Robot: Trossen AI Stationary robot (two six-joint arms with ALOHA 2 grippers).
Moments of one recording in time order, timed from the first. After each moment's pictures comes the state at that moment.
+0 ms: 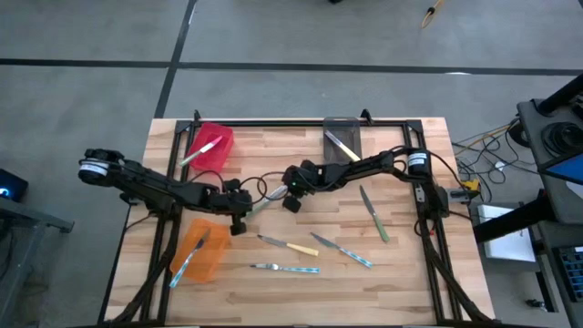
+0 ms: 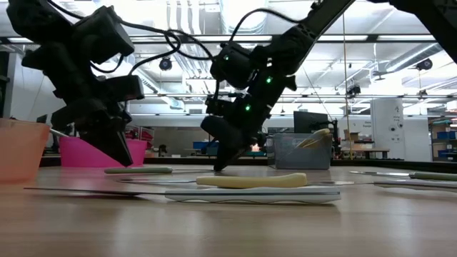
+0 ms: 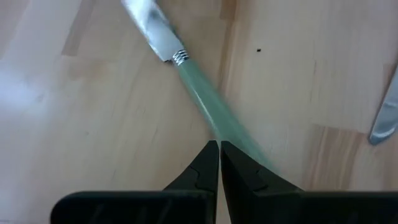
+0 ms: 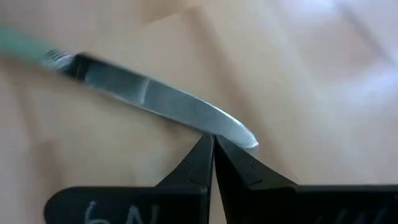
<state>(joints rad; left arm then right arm) -0.11 1.34 0.45 -0.08 -0.22 -0.24 -0.14 2.09 1.32 -0.16 0.17 0.22</state>
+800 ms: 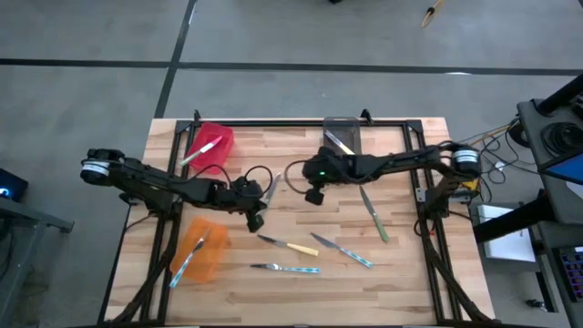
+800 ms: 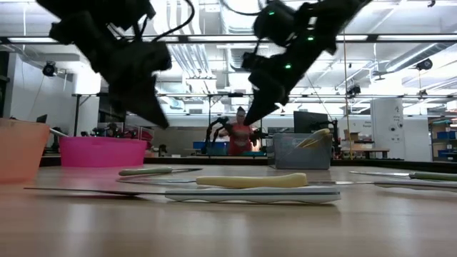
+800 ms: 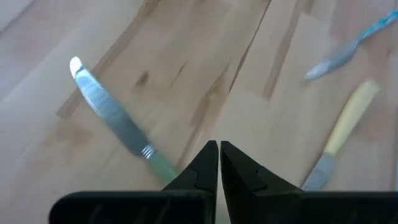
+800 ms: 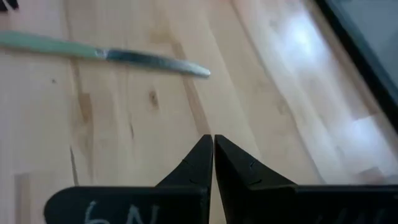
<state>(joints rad) -0.11 1.36 0.67 -0.15 -0.23 -0.53 -0.14 1.67 1.05 -0.15 0.19 0.01</state>
